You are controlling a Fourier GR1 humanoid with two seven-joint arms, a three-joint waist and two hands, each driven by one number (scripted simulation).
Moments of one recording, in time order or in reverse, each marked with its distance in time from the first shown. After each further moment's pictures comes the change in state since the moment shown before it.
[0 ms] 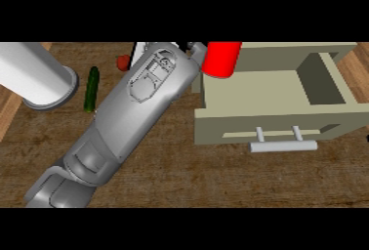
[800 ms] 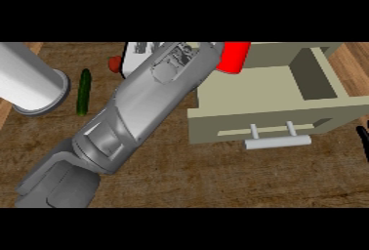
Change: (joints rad) left arm -0.180 0.000 -0.161 0.309 0.213 0.073 -0.106; right arm -0.057 -0.002 0.033 0.018 0.022 -0.013 0.027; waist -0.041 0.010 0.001
